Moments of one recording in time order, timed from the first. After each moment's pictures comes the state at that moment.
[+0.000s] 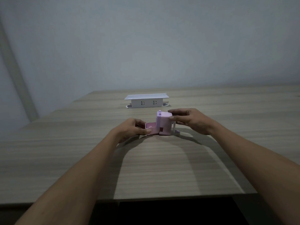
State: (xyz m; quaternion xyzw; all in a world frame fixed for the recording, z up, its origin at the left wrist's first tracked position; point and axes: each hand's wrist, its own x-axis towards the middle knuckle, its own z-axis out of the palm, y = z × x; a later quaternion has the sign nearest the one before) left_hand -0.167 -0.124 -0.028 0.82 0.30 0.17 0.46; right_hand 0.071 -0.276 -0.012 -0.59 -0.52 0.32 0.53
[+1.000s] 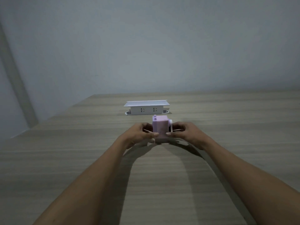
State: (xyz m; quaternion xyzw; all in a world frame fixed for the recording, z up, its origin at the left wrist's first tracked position) left_hand -0.099 -0.067 -0.007 0.80 0.28 0.18 0.50; right_hand 0.107 -0.199 -0.025 -0.62 -0.53 0.28 0.51
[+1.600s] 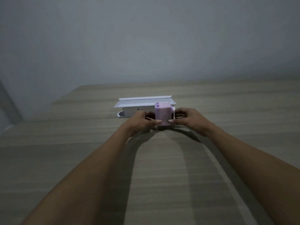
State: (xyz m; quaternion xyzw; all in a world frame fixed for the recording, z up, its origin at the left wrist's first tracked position) left_hand -0.021 0.026 -0.007 0.81 0.27 0.17 0.48; right_hand 0.180 -0.099 -0.025 -0.62 -0.50 0.28 0.53
